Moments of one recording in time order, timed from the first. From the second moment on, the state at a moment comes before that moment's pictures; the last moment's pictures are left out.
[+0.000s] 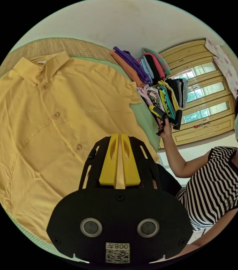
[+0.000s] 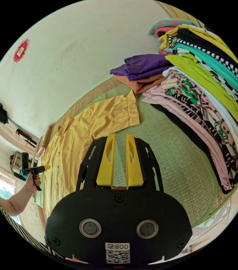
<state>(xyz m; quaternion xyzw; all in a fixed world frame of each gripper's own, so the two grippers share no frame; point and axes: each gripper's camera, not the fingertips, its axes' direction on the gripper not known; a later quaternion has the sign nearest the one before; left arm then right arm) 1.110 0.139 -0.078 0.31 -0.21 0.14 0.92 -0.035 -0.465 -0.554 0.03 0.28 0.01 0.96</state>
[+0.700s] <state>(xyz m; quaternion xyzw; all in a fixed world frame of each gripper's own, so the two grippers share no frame) 1.298 -0.228 0.043 0.21 -0.26 0.31 0.89 0.006 -0.477 -0.520 -0.01 0.32 0.03 0.95</state>
